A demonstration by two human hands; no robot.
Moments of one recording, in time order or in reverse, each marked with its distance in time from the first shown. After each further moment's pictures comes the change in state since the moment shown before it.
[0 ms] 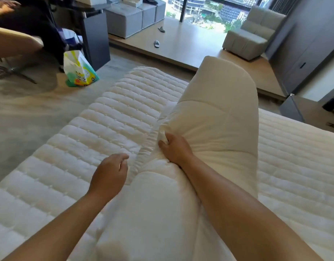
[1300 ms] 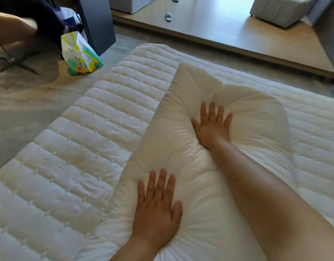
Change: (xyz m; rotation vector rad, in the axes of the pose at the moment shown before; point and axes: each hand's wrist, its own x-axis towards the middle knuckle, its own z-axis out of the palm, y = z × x) left_hand 0.070 -0.026 0.225 0.454 -0.149 0.200; right_hand 0.230 0.179 0.047 -0.510 0.043 0.156
